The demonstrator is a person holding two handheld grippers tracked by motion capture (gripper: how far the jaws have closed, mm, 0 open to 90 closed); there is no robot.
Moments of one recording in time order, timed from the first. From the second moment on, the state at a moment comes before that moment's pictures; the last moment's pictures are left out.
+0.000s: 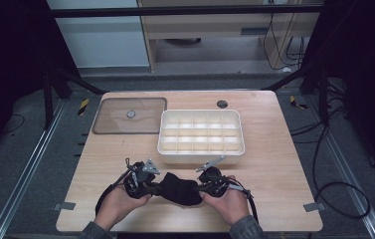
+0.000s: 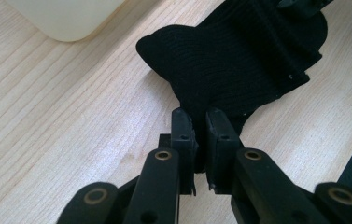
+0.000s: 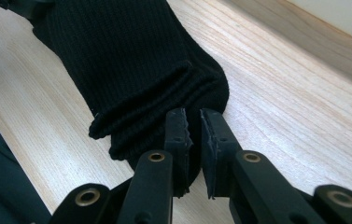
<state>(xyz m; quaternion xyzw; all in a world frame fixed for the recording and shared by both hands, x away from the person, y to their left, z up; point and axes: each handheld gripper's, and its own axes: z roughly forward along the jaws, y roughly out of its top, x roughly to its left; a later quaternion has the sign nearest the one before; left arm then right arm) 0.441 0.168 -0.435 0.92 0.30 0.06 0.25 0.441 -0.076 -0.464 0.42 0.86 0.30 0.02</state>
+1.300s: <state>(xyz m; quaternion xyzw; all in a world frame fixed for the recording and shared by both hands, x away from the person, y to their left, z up) 0.434 0.148 -0.423 0.92 0.28 0.06 0.26 0.435 -0.055 -0.471 0.41 0.86 0.30 0.02</state>
